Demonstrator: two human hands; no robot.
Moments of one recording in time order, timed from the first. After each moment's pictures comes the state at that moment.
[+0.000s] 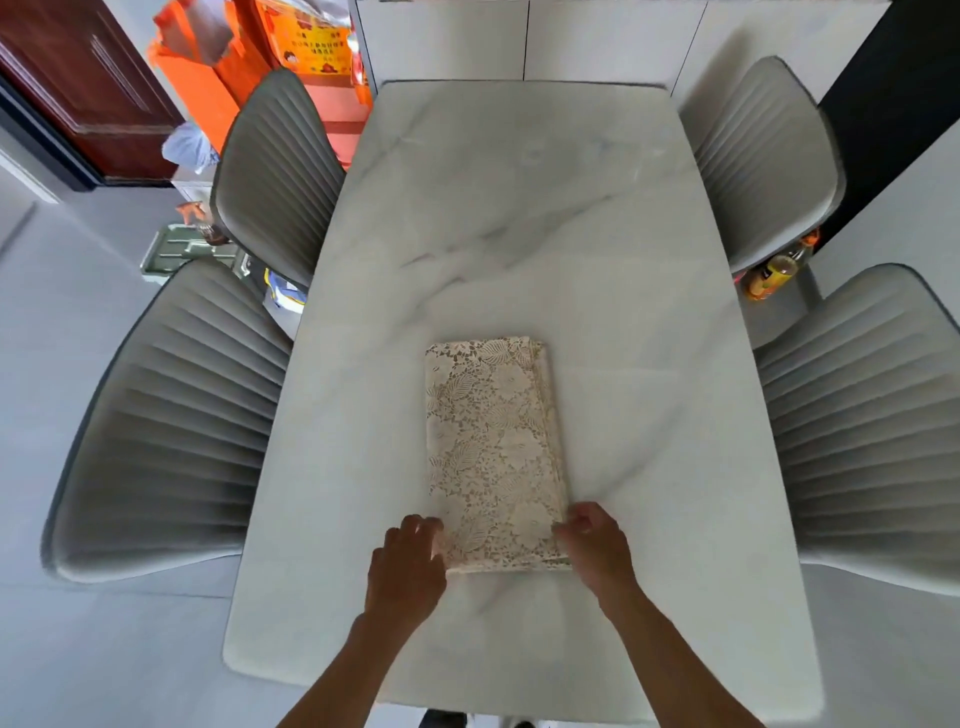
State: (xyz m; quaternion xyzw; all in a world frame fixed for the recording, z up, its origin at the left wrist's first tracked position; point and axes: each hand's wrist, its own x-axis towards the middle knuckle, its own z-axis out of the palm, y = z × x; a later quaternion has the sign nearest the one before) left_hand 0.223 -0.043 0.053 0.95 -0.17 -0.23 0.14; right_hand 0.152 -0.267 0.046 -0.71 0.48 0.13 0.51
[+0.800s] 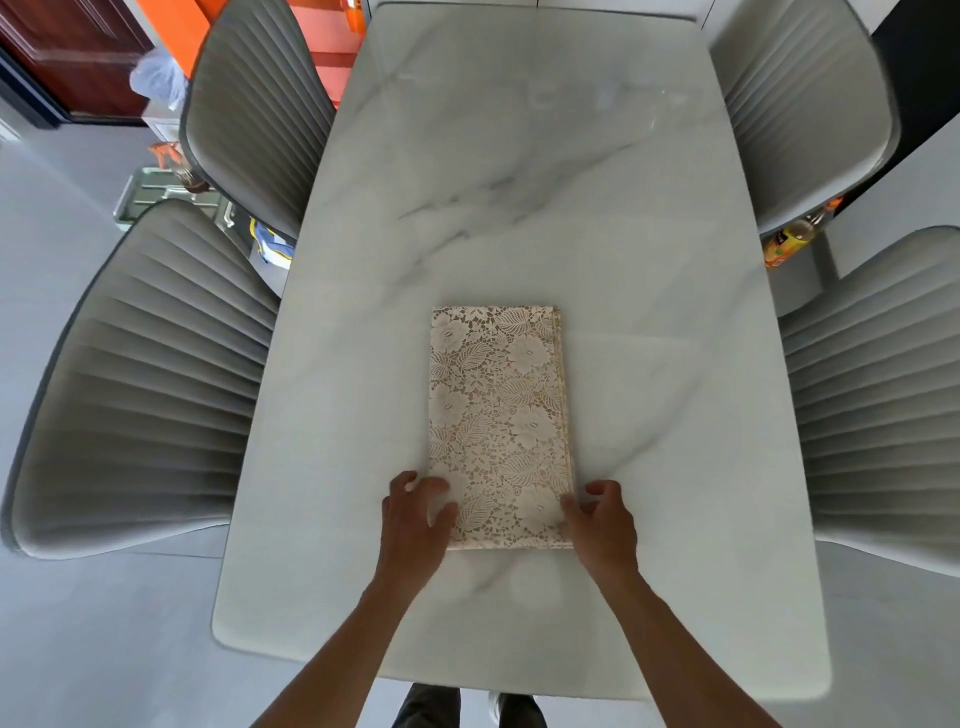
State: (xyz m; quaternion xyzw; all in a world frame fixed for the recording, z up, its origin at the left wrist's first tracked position) left_hand 0.233 -0.047 0.012 0.91 -0.07 -0.21 0.36; right_hand 0.150 -0.259 0.017 -0.75 0.48 0.09 0.44
